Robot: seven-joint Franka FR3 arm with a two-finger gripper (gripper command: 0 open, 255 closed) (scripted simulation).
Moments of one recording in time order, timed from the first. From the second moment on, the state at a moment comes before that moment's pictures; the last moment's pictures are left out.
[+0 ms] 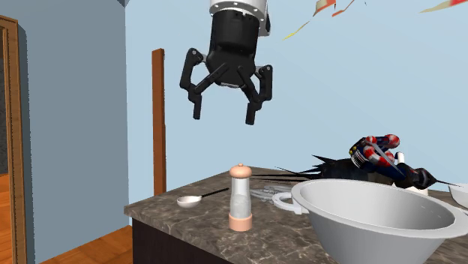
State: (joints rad) arm -0.01 -0.46 -0.03 -2.27 0.10 1.92 -0.13
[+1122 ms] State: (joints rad) arm -0.07 0.21 -0.13 -1.71 0.22 1.97 -0.32
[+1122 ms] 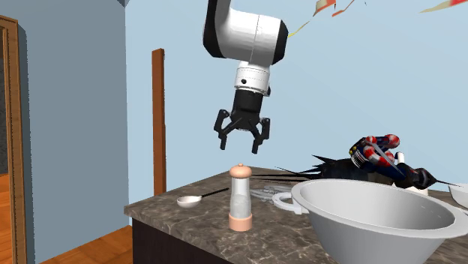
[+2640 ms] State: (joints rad) arm -0.11 0.52 -0.12 -1.44 0.29 1.98 -0.36
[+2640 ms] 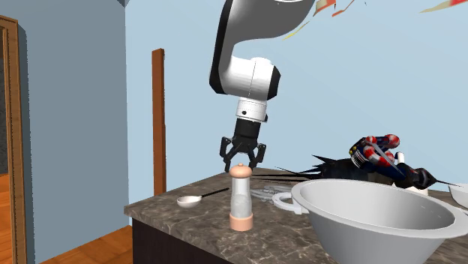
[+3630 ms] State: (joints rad) arm -0.12 0.51 -0.12 -1.38 0.28 1.91 -0.35
